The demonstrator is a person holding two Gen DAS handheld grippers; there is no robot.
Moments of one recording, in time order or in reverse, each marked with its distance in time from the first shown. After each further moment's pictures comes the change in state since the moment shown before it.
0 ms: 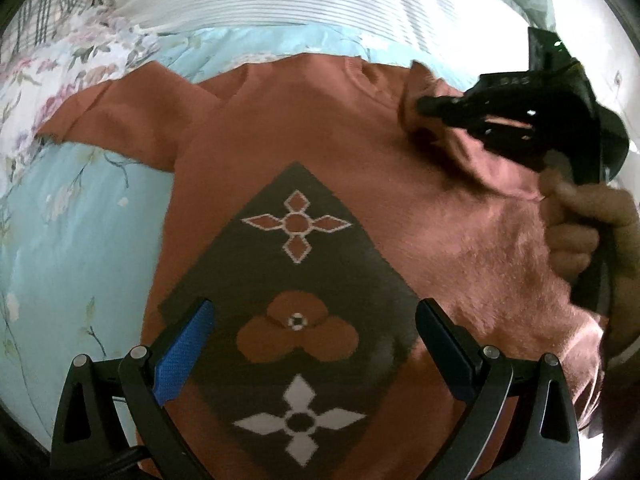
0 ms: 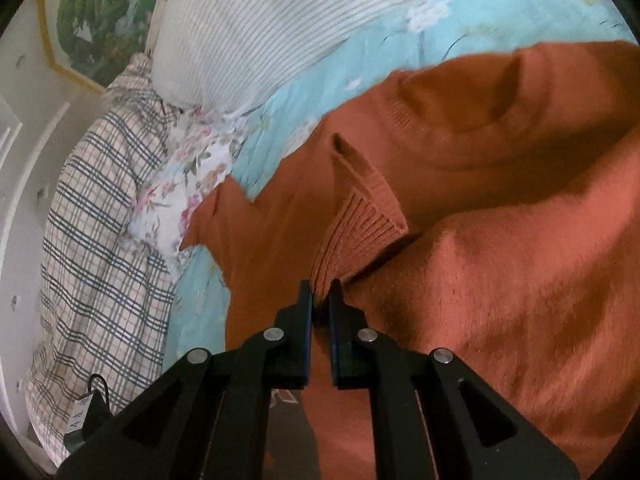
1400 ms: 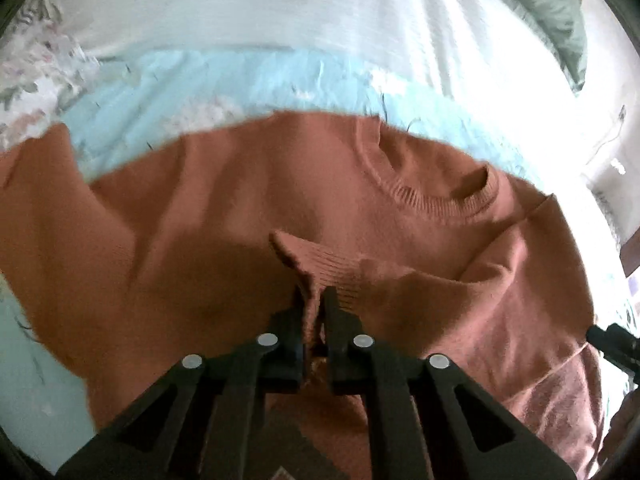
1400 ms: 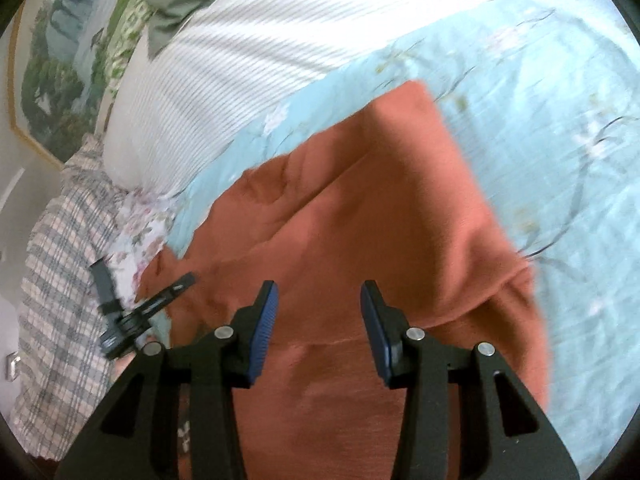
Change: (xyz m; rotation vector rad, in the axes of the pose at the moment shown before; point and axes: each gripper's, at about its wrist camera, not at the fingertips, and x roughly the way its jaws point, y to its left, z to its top) left arm 0.104 0.001 0.144 -0.013 -0.090 -0.090; right arm -0.193 -0.076 -0.046 0.143 -0.278 -0.264
